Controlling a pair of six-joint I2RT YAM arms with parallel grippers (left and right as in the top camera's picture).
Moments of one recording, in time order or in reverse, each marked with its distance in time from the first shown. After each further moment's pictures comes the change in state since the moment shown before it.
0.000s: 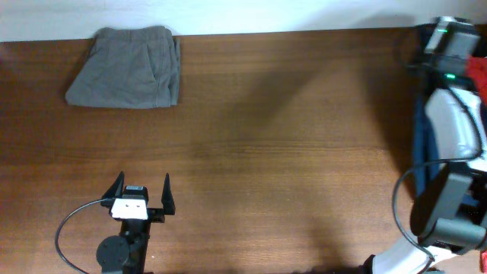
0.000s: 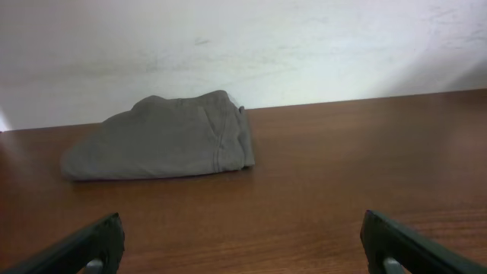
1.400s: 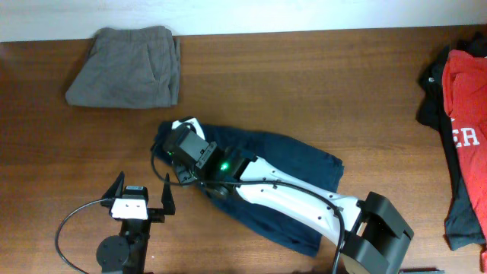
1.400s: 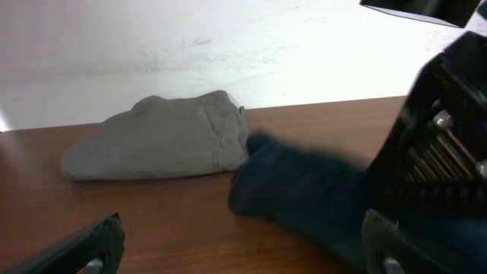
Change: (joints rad) left arm 0.000 0.000 0.000 0.000 0.000 0.000; right arm 1.239 0.013 0.000 -0.275 -0.122 0.565
